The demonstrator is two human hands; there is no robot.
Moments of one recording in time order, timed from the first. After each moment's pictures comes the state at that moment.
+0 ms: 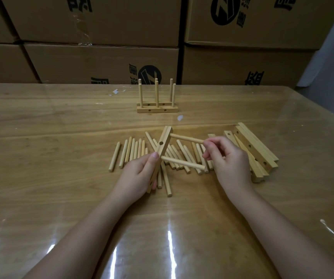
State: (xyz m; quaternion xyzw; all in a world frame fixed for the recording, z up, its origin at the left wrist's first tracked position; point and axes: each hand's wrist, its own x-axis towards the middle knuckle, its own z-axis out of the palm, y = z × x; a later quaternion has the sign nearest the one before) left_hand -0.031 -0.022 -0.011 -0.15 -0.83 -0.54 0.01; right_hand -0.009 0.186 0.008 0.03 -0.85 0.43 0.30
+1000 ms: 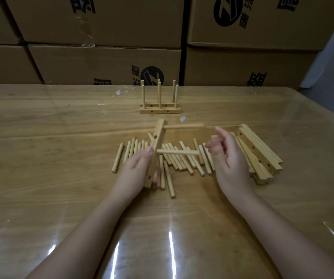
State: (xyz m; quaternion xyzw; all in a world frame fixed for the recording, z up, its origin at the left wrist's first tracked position) left_hand -0.033 -0.027 -0.005 -0.10 -0.77 -0.63 -0.02; right_hand -0.008 0.183 0.005 0.04 -0.85 0.43 0.29
